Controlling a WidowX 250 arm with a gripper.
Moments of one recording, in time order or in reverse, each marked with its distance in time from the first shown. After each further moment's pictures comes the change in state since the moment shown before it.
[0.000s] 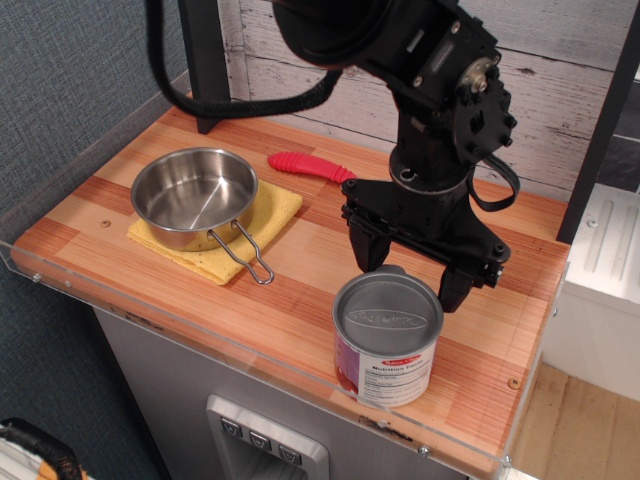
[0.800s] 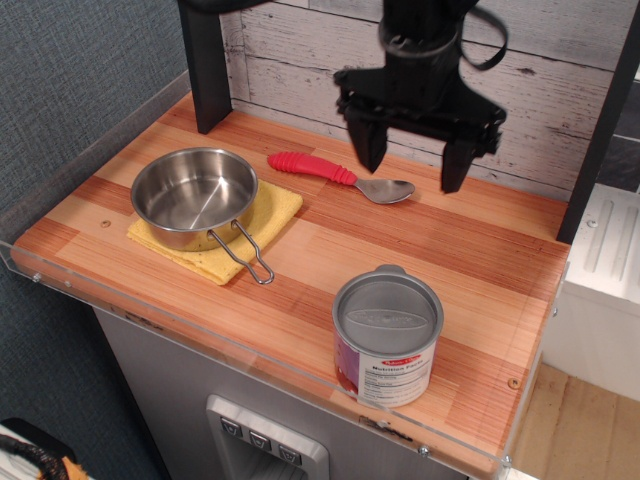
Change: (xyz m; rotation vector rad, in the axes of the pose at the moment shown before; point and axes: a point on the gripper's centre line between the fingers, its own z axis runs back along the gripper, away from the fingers) arm 0.061 0.030 0.033 -0.037 -0.050 0.110
